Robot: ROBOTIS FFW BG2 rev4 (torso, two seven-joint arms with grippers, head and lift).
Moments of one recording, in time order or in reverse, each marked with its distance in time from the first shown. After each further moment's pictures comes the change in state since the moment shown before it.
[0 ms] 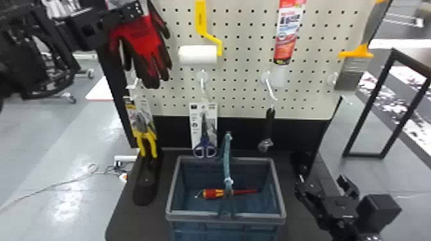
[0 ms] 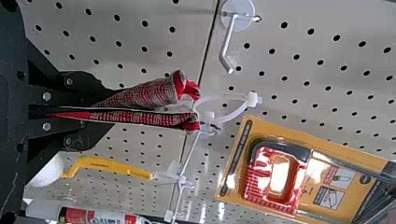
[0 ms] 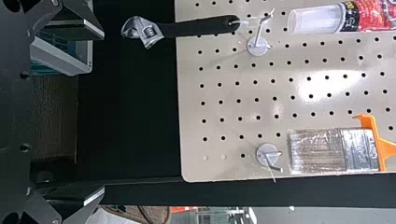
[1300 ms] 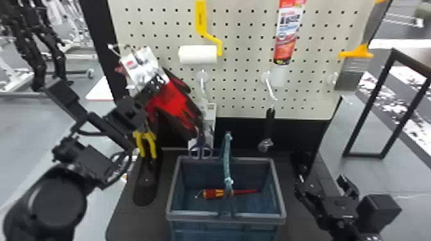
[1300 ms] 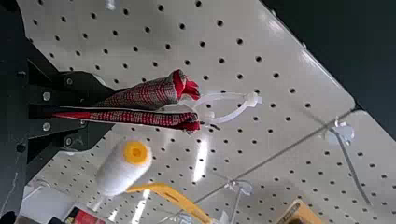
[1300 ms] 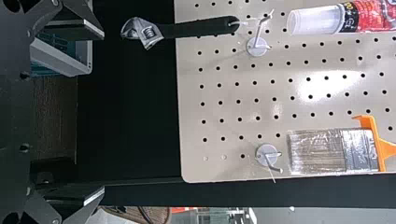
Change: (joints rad) left arm 0.370 -0.284 -0.017 0.090 0.104 -0.365 0.084; right arm 0.001 0.000 0.001 -0.001 -0.002 0.000 0.000
